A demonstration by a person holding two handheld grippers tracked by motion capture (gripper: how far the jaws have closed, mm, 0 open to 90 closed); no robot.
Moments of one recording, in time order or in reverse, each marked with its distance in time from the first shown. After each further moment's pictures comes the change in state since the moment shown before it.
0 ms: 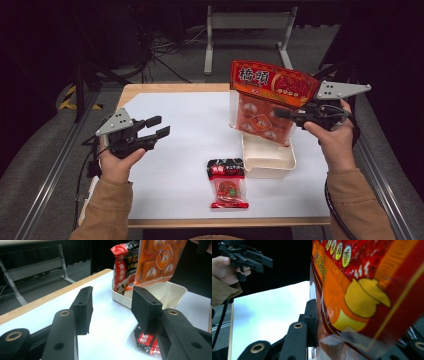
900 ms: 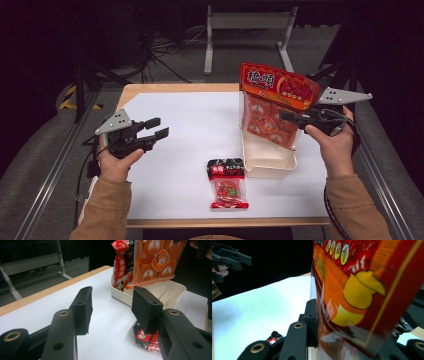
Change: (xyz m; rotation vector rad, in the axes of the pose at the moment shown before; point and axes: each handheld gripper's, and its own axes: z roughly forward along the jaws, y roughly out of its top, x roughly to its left) left arm 0.006 -0.006 0.001 0.019 -0.020 -0.030; right arm -0.002 -0.021 -0.002 0.022 -0.123 0.075
